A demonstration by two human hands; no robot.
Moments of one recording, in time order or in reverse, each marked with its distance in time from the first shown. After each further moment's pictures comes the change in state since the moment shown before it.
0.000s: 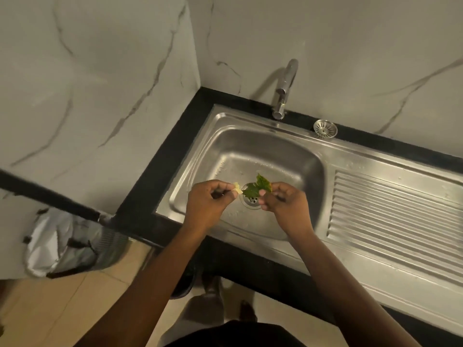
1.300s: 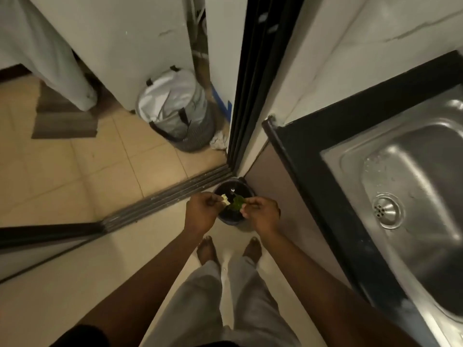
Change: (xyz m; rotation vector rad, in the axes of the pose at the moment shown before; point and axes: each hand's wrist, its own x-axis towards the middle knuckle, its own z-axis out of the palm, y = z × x) left_hand -0.215 -0.292 -0.184 -0.068 0.645 -0.550; right_hand -0.133 0.200 0.299 -0.642 -0.556 0.300
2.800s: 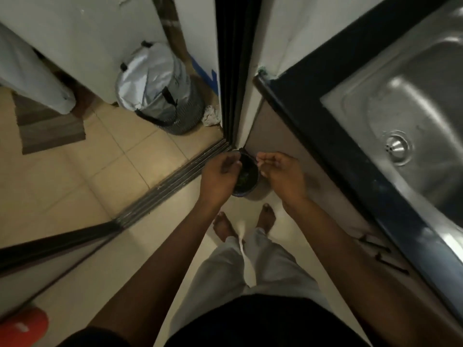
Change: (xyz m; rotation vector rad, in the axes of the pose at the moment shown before) left_hand -0.013 0.034 0.002 -0.097 -0.112 0.066; right_hand -0.009 -0.010 -0.010 0.127 0.027 -0.132
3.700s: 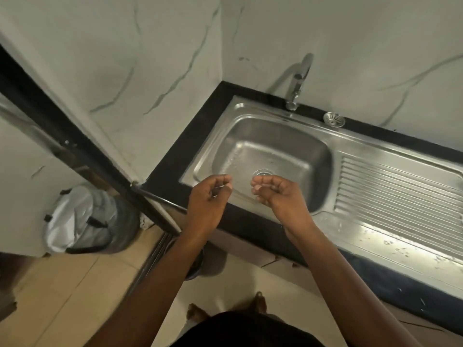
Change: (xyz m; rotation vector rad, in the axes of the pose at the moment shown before) left_hand -0.124 0.215 0.147 0.030 -0.405 0.440; right_hand -0.155 -0.056 -0.263 0.425 0.381 -0.249
